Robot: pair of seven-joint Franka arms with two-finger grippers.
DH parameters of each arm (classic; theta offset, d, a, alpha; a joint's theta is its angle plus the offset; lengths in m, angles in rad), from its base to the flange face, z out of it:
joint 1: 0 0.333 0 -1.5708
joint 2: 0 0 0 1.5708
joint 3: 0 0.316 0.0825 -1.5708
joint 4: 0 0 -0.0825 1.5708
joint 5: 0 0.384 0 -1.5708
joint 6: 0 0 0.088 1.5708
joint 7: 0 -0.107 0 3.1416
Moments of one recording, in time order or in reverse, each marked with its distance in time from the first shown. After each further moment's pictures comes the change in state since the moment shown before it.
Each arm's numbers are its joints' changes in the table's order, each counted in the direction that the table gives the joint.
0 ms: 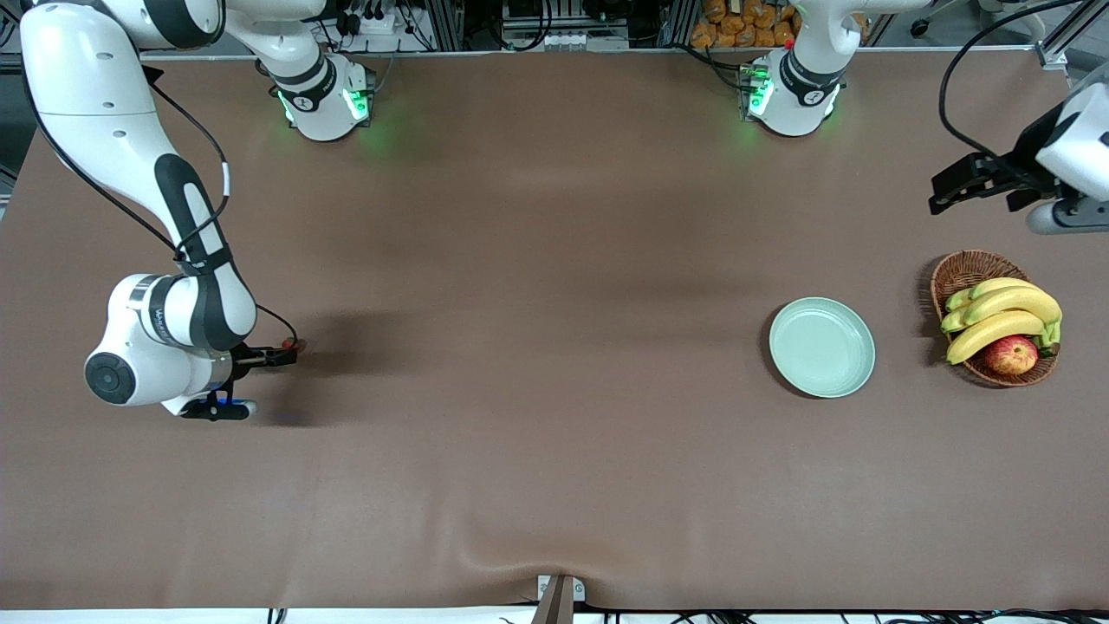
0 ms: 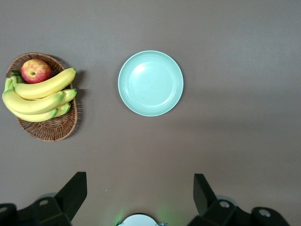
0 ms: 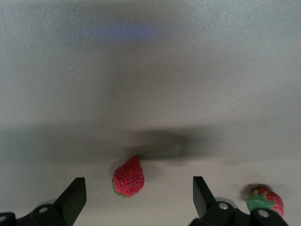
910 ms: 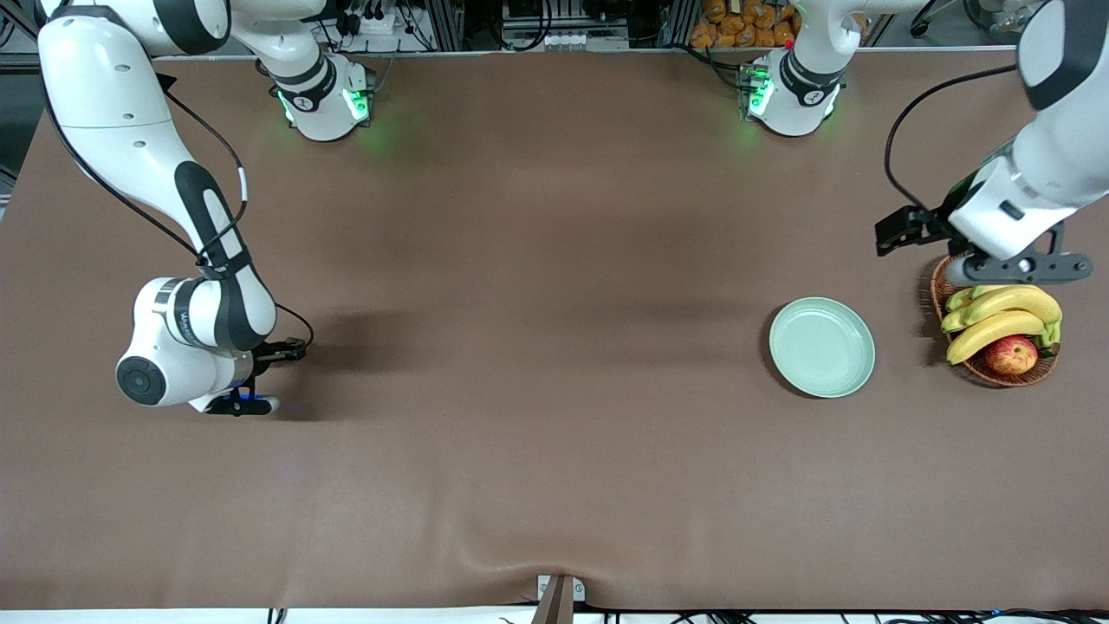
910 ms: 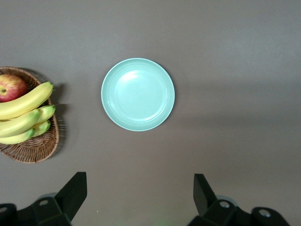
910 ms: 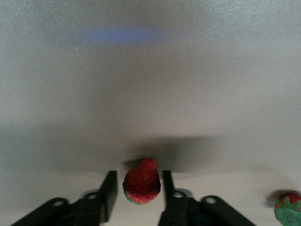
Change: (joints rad) left arm -0.006 0.068 -0.044 0.099 0.000 -0.165 0.004; right arm 0.028 0.025 0.000 0.013 0.002 0.001 0.000
